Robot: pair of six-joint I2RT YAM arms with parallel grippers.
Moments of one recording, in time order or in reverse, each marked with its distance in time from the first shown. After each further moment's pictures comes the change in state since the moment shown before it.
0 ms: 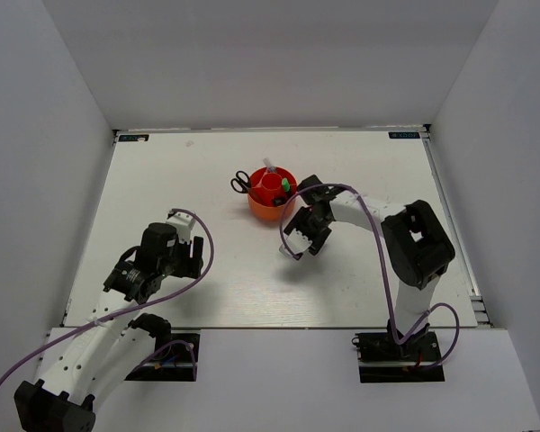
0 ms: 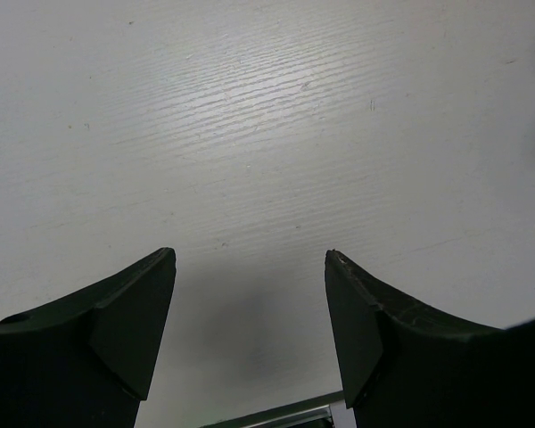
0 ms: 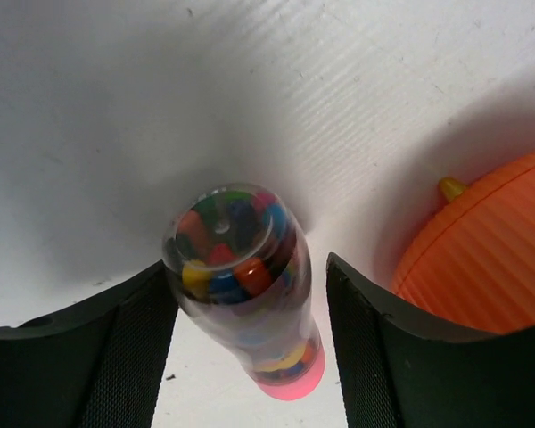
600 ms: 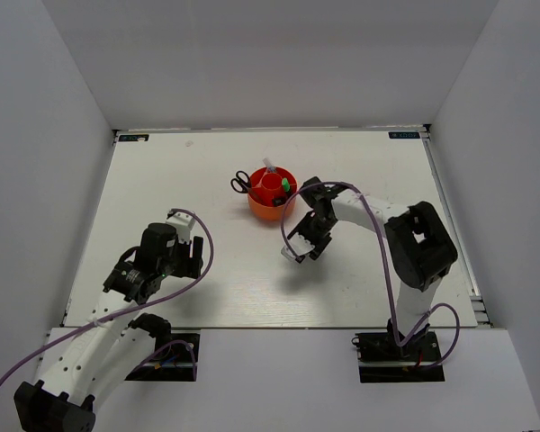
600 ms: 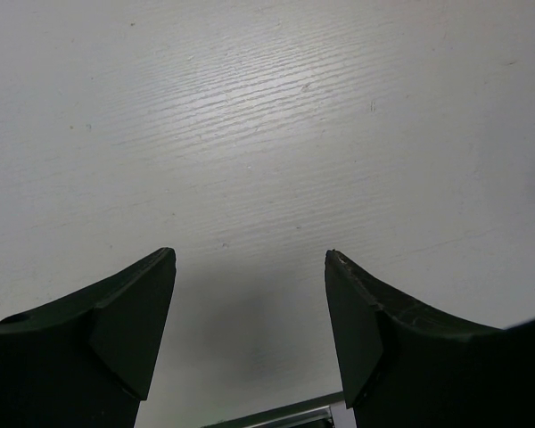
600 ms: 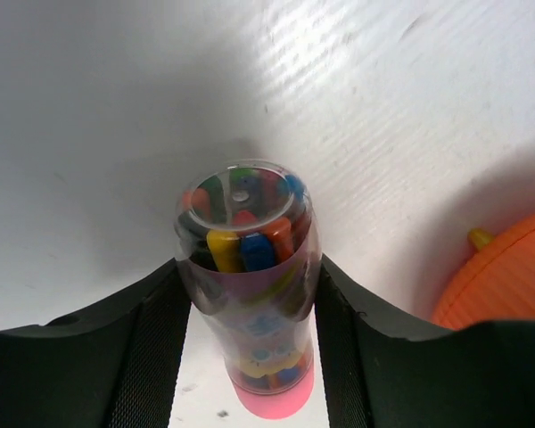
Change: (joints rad) left arm 0.000 -0.002 0.000 0.000 -0.002 0.000; right arm -0.004 -0.008 0.011 -0.116 -0.093 -0.006
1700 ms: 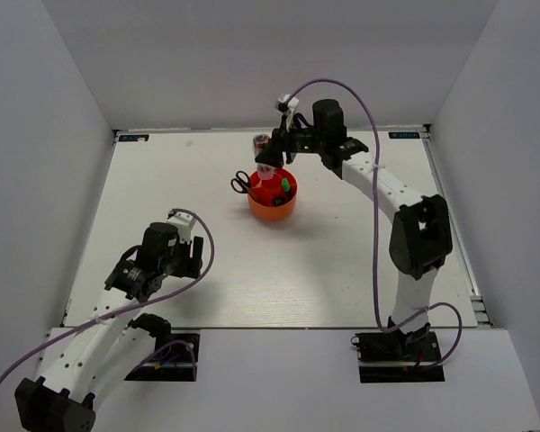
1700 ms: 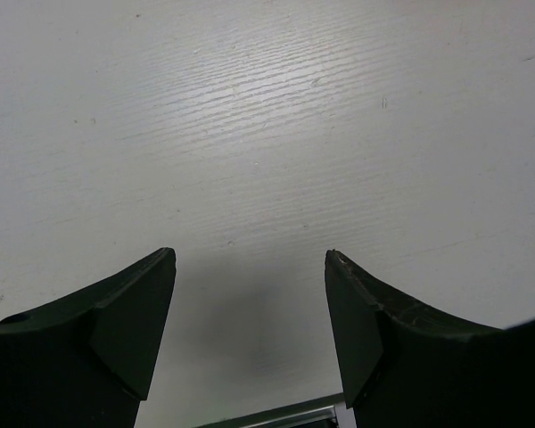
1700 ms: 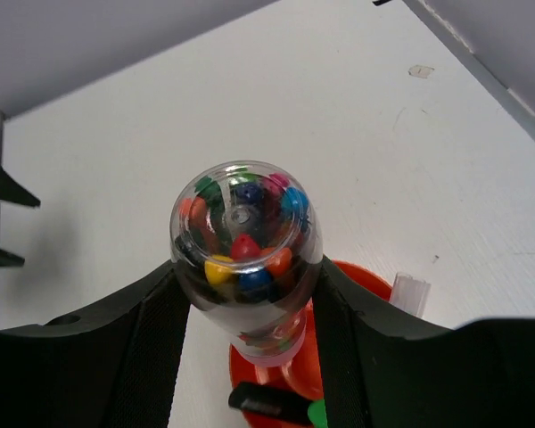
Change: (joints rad) left arm 0.000 0.016 -0.001 0.000 -0.012 0.000; right arm -0.114 0.057 0.465 0.707 -0.430 1.904
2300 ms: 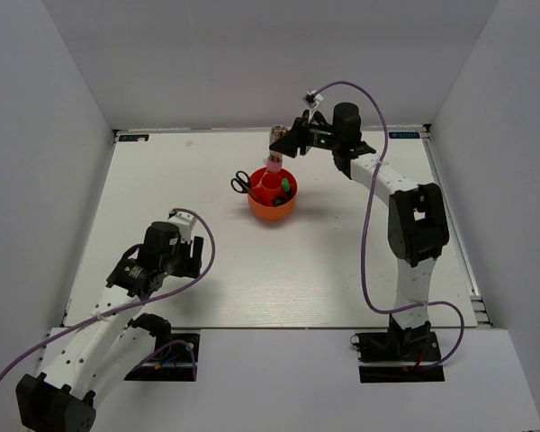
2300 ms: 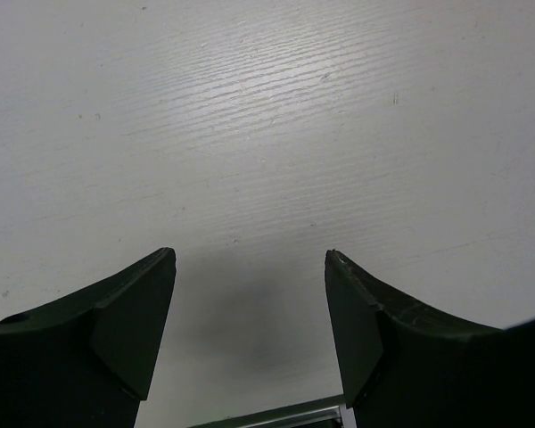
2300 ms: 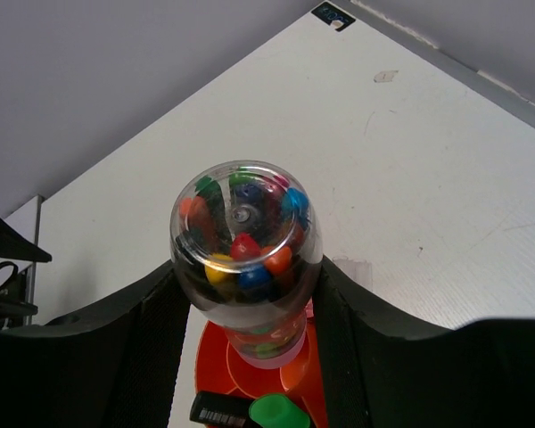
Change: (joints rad) left arm 0.000 0.022 -0.001 0.000 -0.018 0.003; right arm -0.135 0.129 -0.074 0.406 -0.085 0.380
